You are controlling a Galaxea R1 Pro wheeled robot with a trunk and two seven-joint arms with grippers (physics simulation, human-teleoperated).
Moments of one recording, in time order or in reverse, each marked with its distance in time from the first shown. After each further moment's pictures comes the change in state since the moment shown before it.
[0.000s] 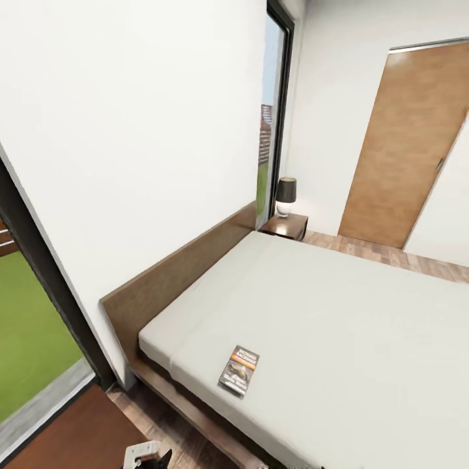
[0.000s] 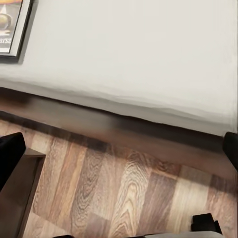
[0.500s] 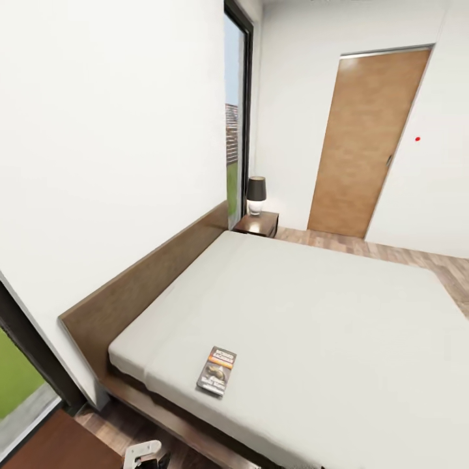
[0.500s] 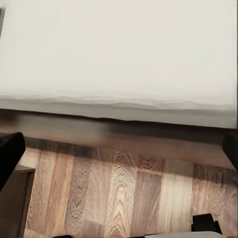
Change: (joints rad) left arm 0.000 0.000 0.000 0.000 -0.001 0.000 0.000; right arm 0.000 0.000 0.000 0.000 0.001 0.000 0.000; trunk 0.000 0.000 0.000
